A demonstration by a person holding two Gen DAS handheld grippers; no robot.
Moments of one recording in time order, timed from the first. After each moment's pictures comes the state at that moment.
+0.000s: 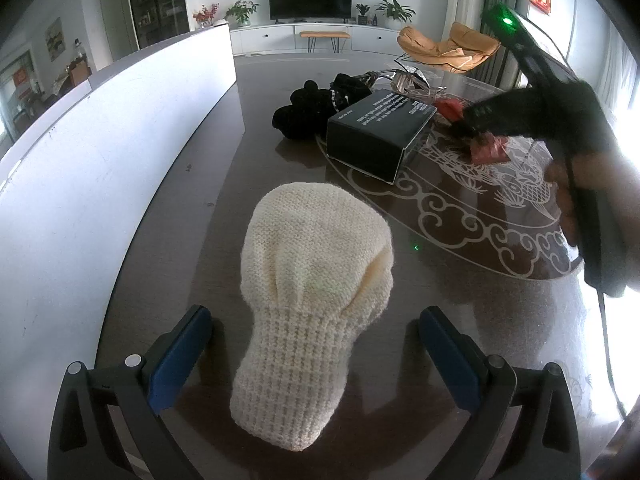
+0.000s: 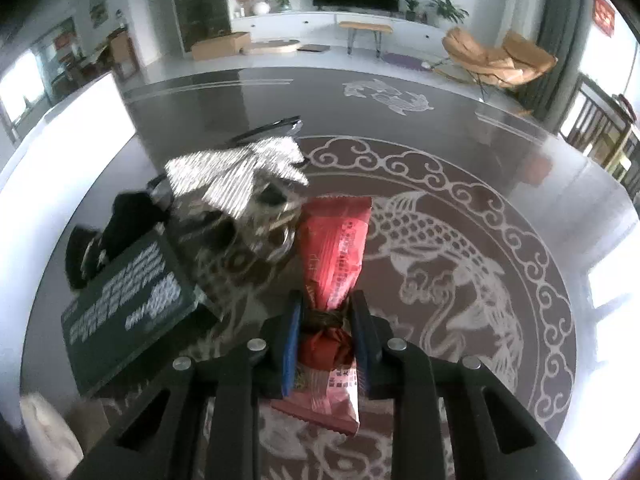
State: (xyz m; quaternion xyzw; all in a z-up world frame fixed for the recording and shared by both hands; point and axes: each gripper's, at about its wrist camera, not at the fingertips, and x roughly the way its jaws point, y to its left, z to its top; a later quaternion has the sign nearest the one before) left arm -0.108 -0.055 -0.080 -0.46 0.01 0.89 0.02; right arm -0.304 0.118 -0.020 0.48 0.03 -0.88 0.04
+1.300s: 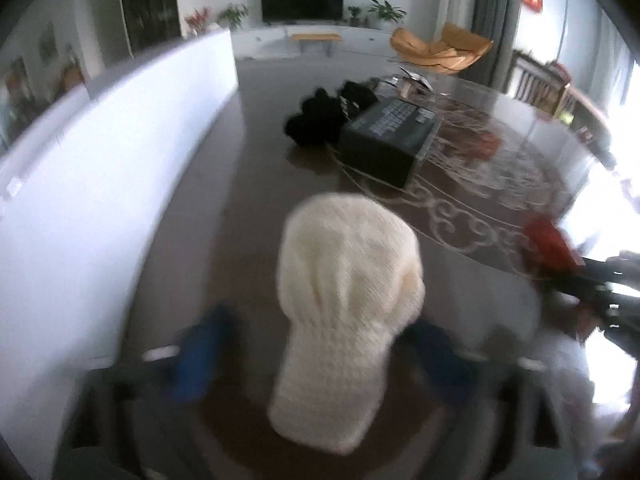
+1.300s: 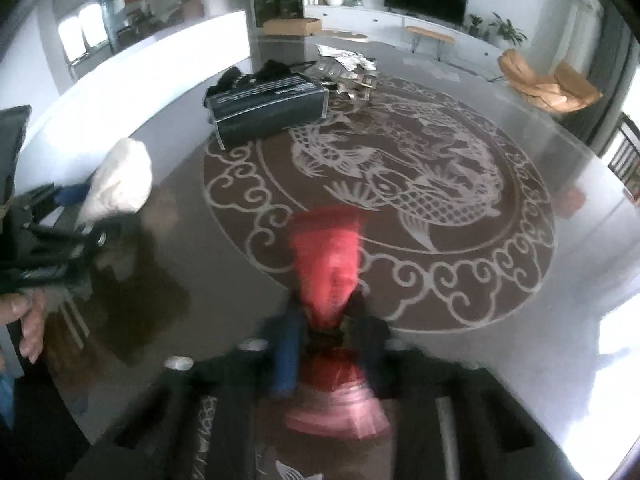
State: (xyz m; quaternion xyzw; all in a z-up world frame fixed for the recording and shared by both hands) left arm -0.116 -0.068 -0.077 -0.45 0.02 0.89 0.04; right arm -0.133 0.129 -0.024 0.48 0.08 -0.86 0.13
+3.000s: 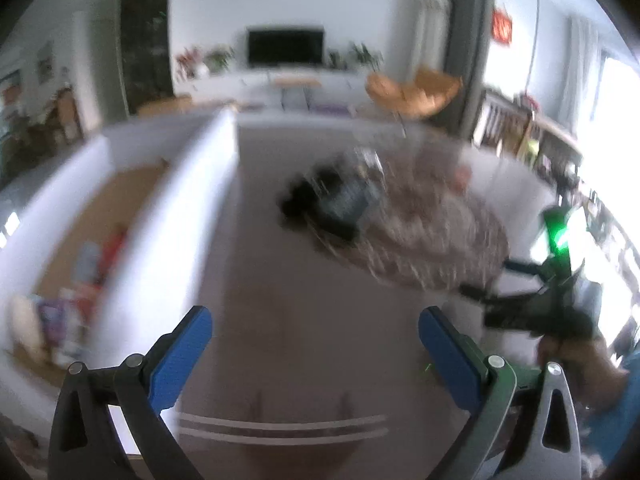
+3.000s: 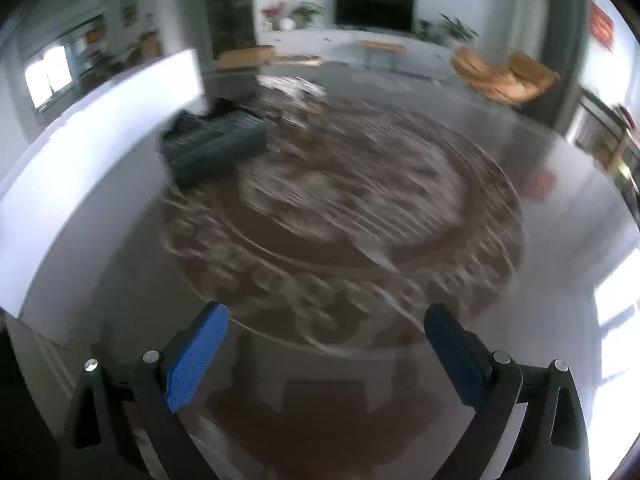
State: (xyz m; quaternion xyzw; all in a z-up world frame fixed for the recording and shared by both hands) left arm -0.073 -0.080 -0.013 -0.40 0.01 0.91 0.09; right arm -0.150 0.148 -0.023 0.45 0.03 -0.89 0.06
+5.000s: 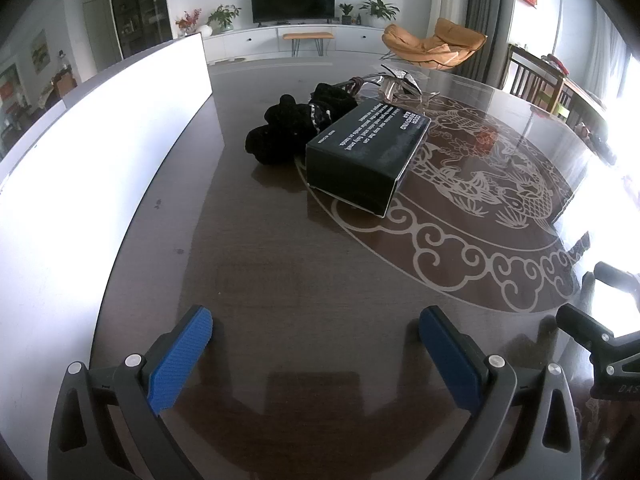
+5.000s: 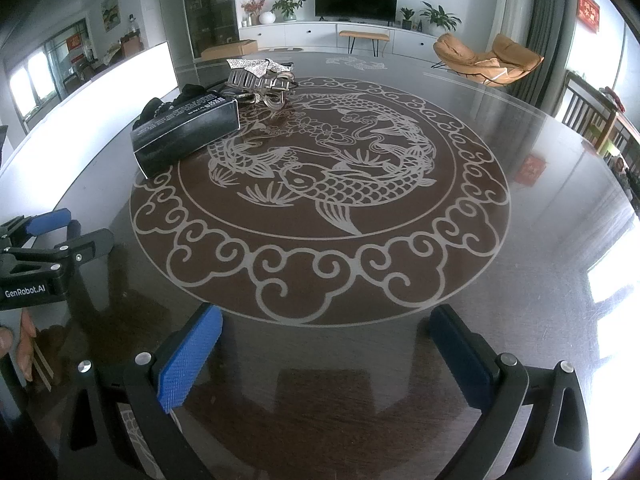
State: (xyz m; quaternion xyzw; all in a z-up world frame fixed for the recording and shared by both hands) left arm -0.156 -0.057 -0.096 -0.45 0.03 0.89 0.05; right arm -0.143 0.163 -0.035 0.46 0.03 -0.89 0.04
